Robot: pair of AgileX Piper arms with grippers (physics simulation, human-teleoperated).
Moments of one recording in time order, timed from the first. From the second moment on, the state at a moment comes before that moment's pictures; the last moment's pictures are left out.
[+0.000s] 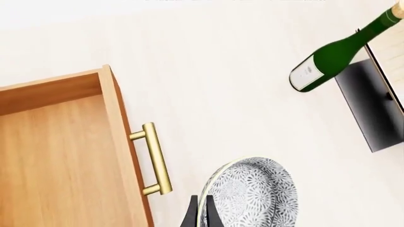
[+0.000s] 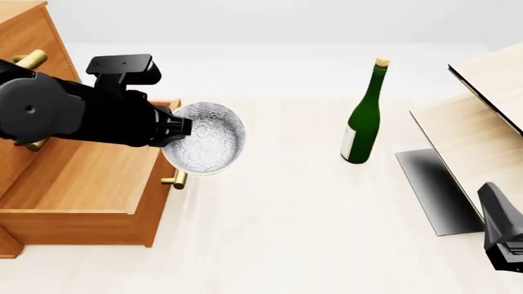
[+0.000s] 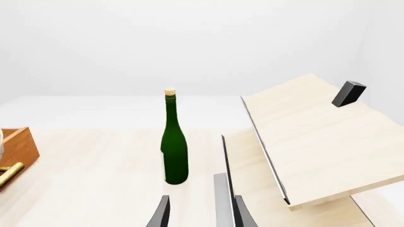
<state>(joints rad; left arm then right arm) -0.49 1.26 -0.90 0.46 -0.25 0.00 0.02 0.00 0.00 0.00</state>
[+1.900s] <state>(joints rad) -0.21 1.09 -0.85 0.52 -0.23 0.00 0.02 0.00 0.00 0.00</state>
